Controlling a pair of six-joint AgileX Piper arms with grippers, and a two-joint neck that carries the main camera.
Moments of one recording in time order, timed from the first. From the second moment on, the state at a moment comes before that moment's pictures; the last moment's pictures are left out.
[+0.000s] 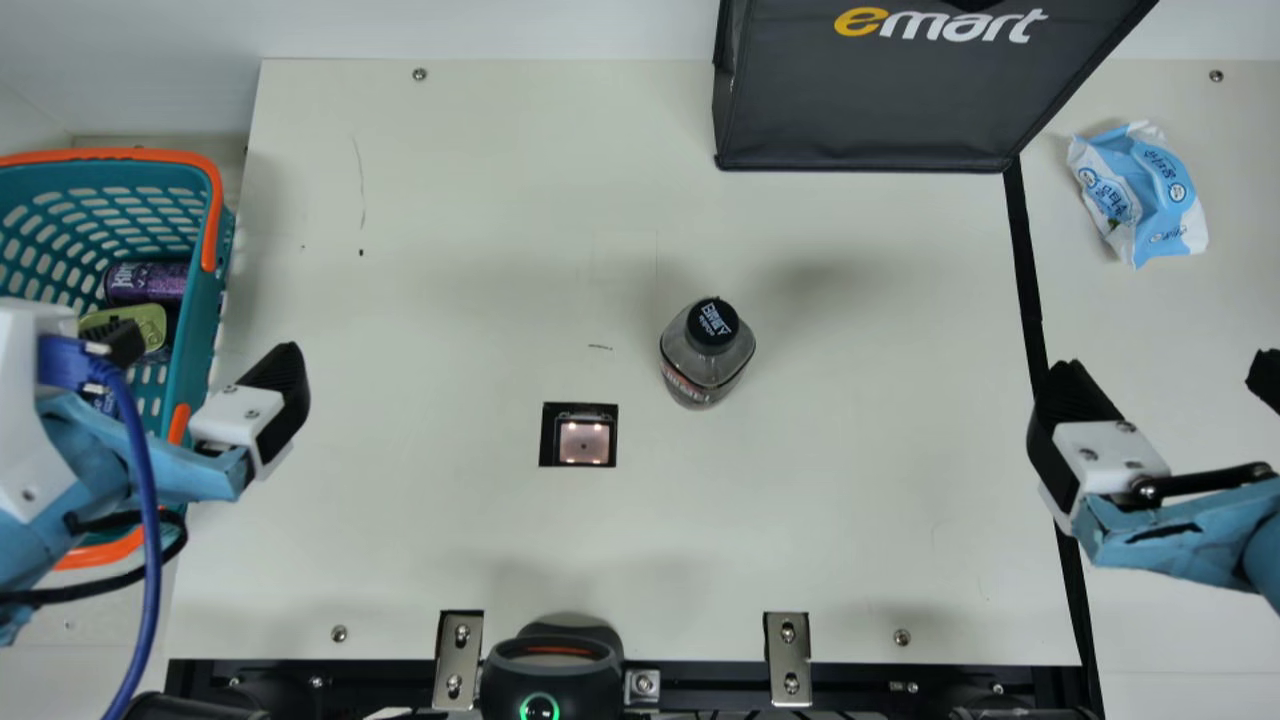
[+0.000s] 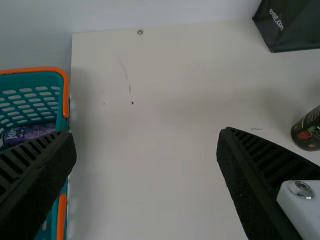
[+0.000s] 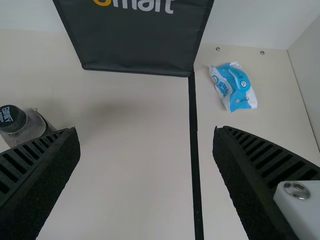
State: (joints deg) left arm -10.2 43.6 -48.7 -4.3 50.5 1.4; right arm 0.7 42.7 -69.8 -0.8 69.3 0.0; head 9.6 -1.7
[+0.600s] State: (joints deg) left arm -10.2 43.6 -48.7 -4.3 50.6 1.4; right arm 9.9 49.4 -69.4 1.3 68.1 -5.2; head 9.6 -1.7
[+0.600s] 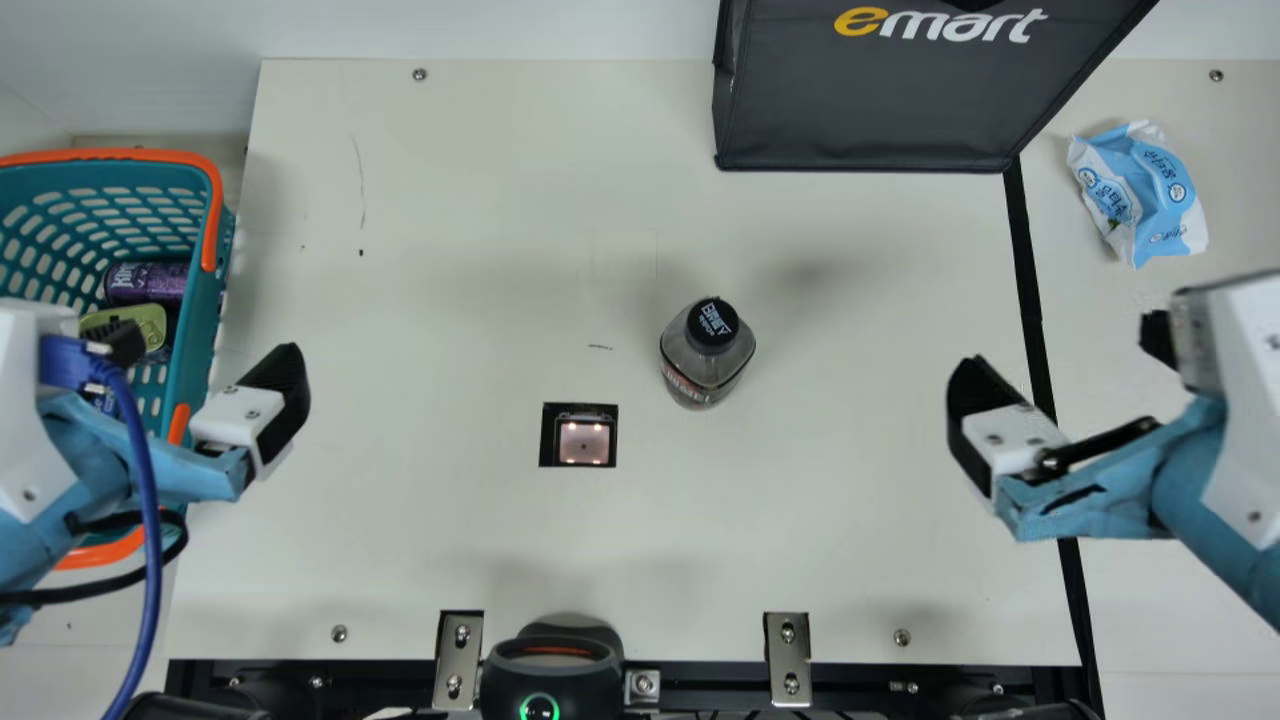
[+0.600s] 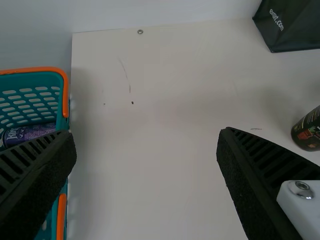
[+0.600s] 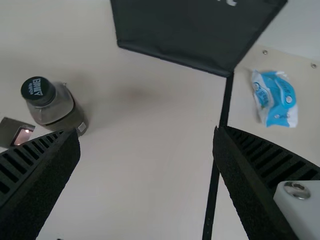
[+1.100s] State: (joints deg) left arm -10.2 43.6 -48.7 -4.3 50.6 1.4; right arm 22.8 57.1 -66.9 0.0 63.4 -0.4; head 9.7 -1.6
